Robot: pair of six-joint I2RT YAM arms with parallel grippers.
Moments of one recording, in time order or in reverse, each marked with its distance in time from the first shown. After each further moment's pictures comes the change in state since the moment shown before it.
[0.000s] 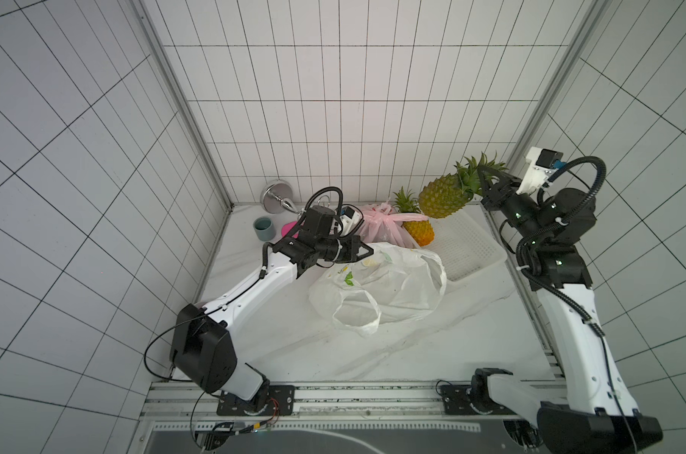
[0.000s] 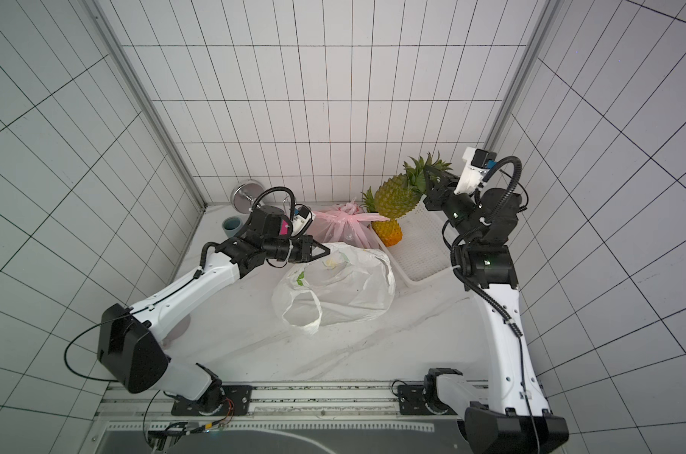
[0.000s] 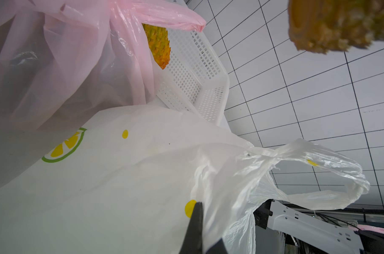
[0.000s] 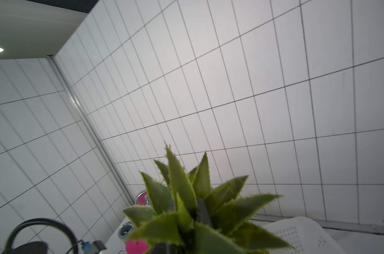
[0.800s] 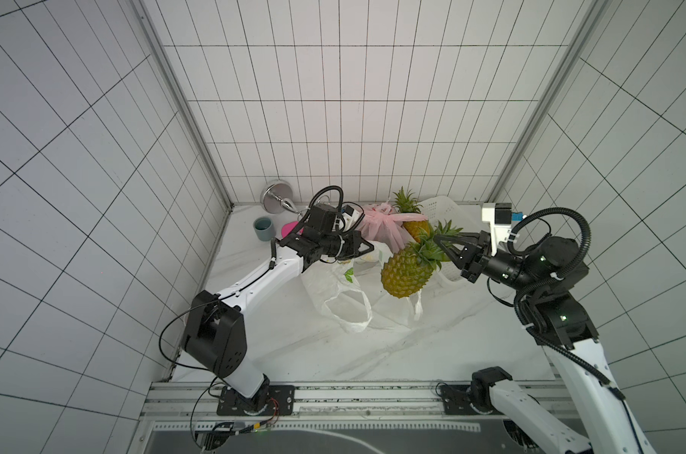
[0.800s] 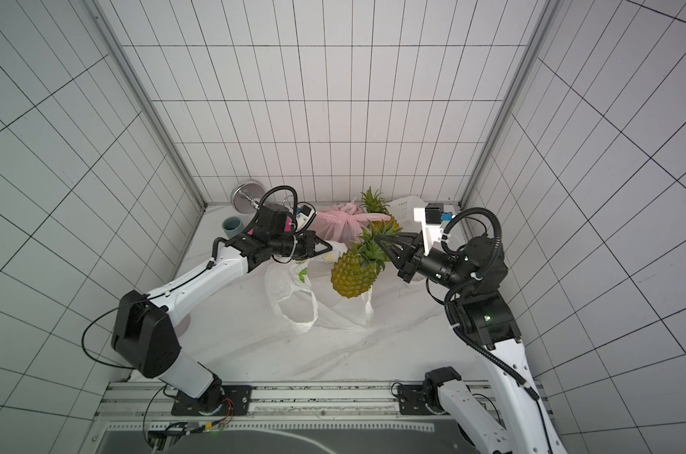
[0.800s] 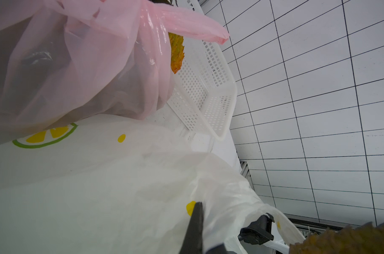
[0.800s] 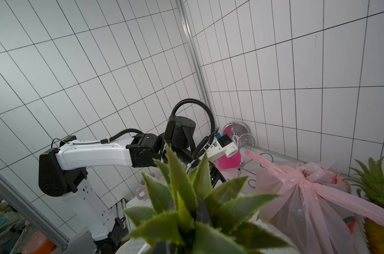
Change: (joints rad) left arm 0.016 0.079 0.031 0.040 -0.004 -0.062; right arm 0.268 -0.266 -0.270 -0.168 -0.320 -0.098
